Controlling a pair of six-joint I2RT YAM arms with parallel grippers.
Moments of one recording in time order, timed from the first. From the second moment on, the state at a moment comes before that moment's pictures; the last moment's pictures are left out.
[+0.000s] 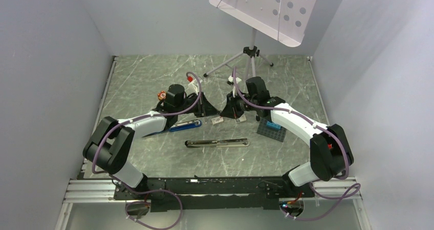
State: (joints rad) left arm -0.52 1.56 0.78 0.47 0.70 -0.78; right arm 0.51 1.46 0.96 -0.16 -0.63 0.10
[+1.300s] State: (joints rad) left arm -0.36 0.79 0.64 0.72 0.62 -0.40; right arm 0.48 1.29 1.03 0.07 -1.12 0.10
